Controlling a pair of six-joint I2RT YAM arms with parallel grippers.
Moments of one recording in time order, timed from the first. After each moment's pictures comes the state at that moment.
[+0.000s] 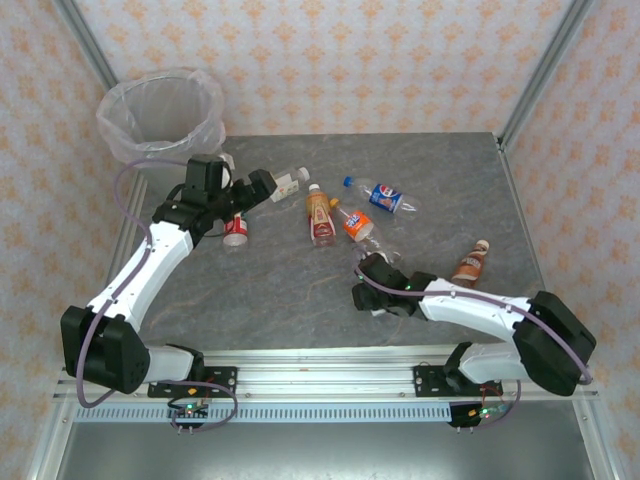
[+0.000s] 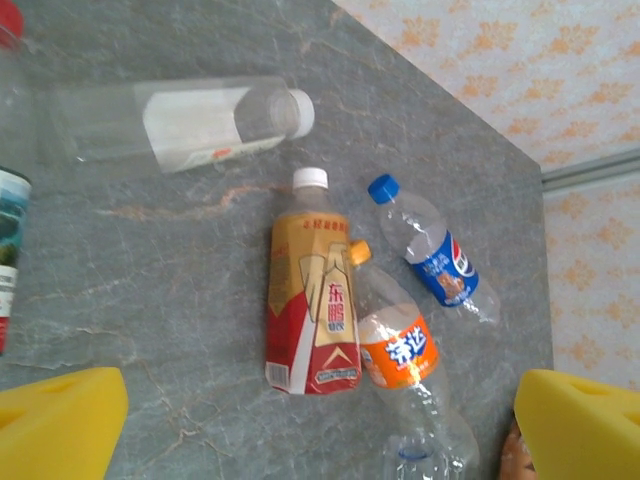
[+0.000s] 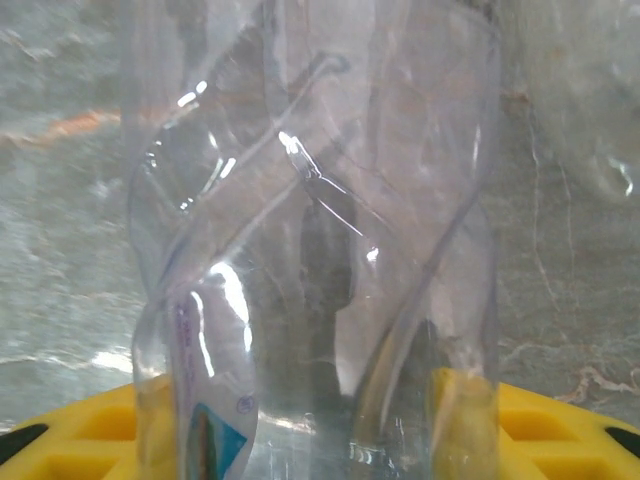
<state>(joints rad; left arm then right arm) -0.20 1.32 1.14 -0.48 0.24 -0.76 0.86 1.26 0.62 -0.43 0.17 0.56</state>
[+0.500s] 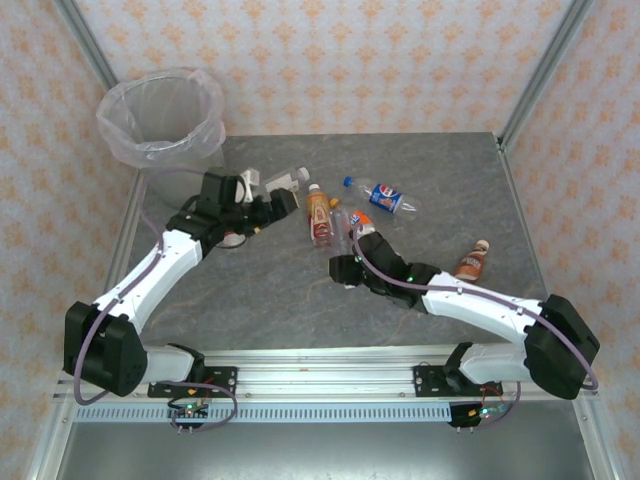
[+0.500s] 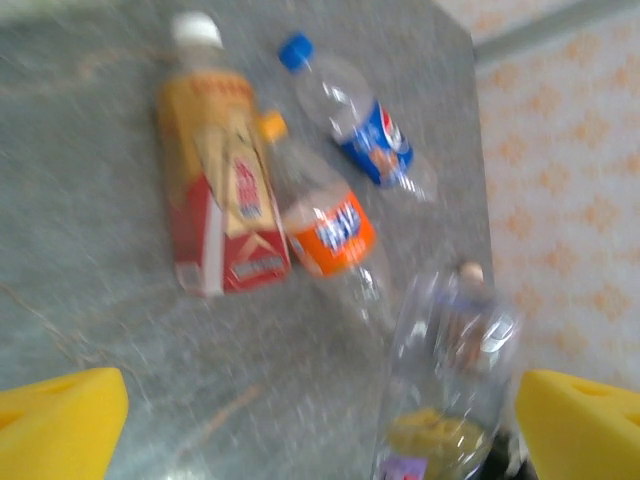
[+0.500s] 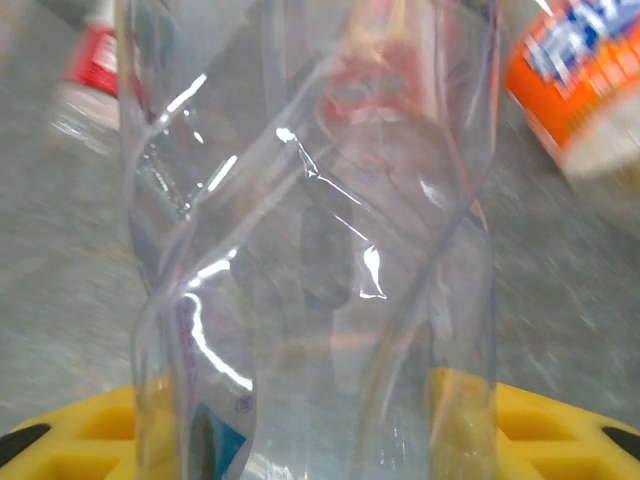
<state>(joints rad) -0.30 1.32 1.03 -0.39 0.46 -0.75 0.86 1.24 0.74 -0.17 0.09 0.62</state>
